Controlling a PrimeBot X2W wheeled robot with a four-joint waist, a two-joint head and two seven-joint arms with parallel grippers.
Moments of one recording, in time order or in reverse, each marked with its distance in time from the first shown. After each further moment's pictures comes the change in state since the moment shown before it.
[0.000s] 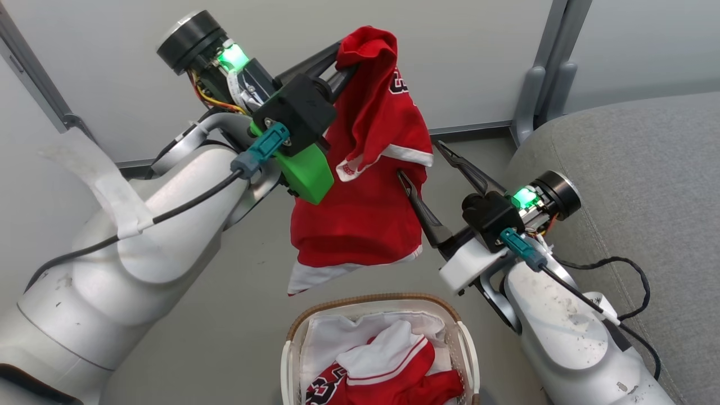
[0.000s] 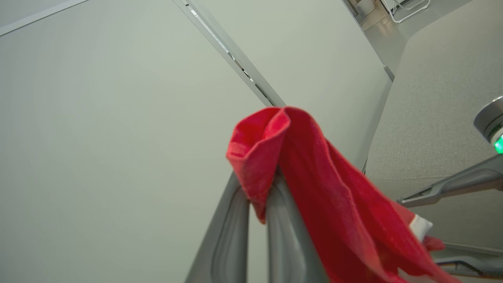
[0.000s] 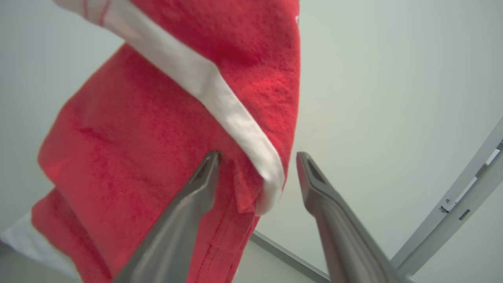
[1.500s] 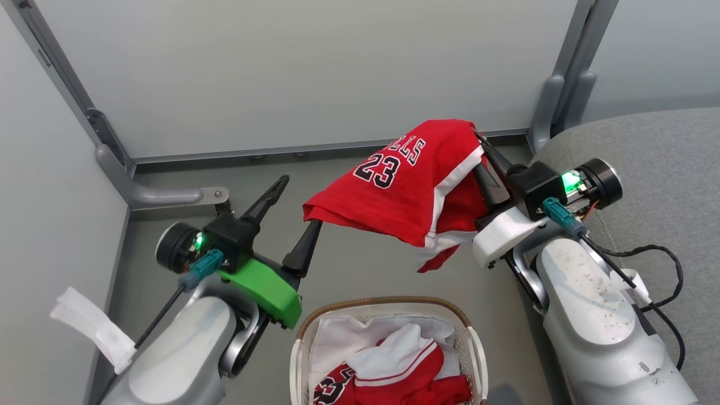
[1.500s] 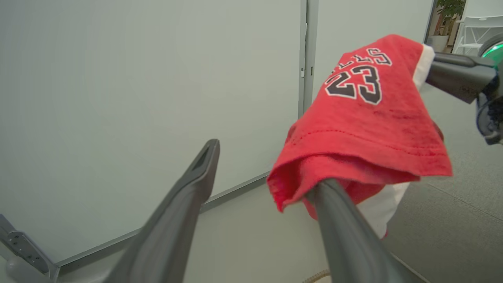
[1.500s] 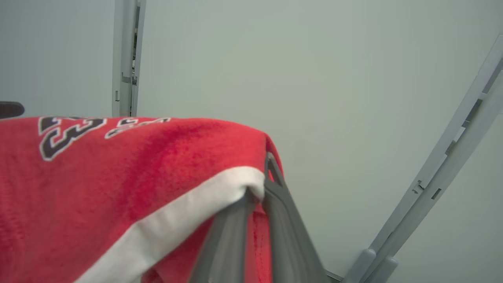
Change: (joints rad) left arm 0.500 -0.034 0.156 0.050 -0.285 0.085 -0.103; right arm -0.042 -0.010 -0.132 0.080 0.012 0.000 0.000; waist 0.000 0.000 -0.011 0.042
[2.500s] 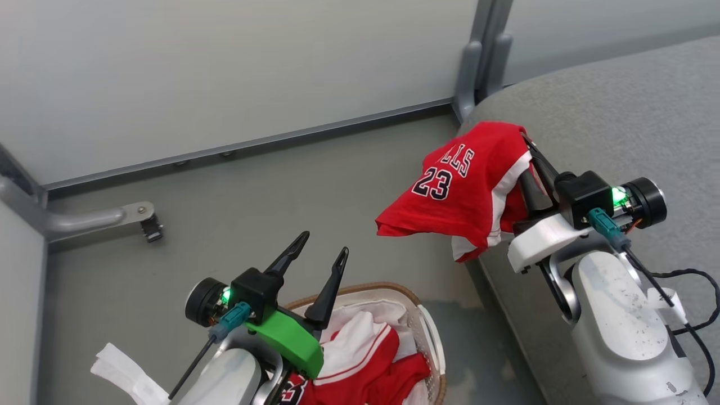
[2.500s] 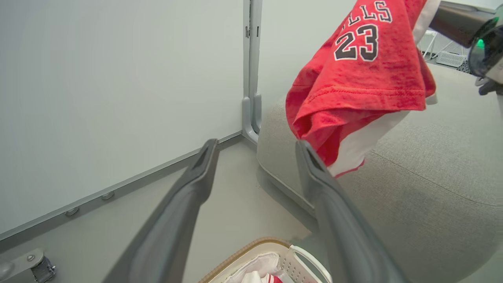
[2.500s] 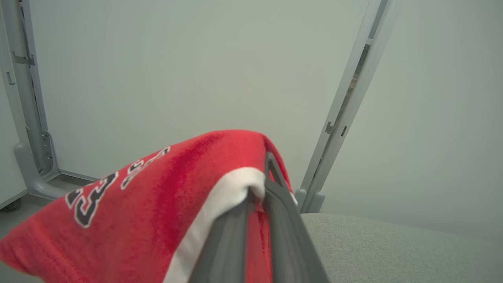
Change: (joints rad) left arm 0.212 -0.138 0.153 0.032 0.173 -0.085 0.000; right arm 0.088 -0.010 -0.145 -0.069 -0.022 0.000 0.000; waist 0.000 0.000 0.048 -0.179
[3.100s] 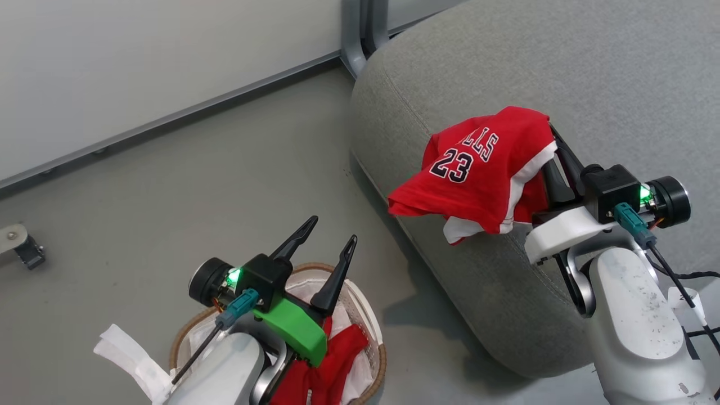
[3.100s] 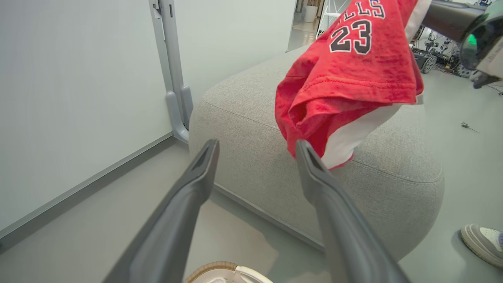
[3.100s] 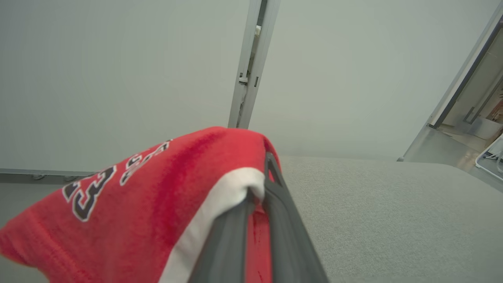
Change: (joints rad) left arm -0.058 0.019 -0.045 -0.006 0.013 -0.001 0.000; right arm 0.008 0.006 -0.077 -0.033 -0.005 0.000 0.000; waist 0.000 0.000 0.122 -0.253
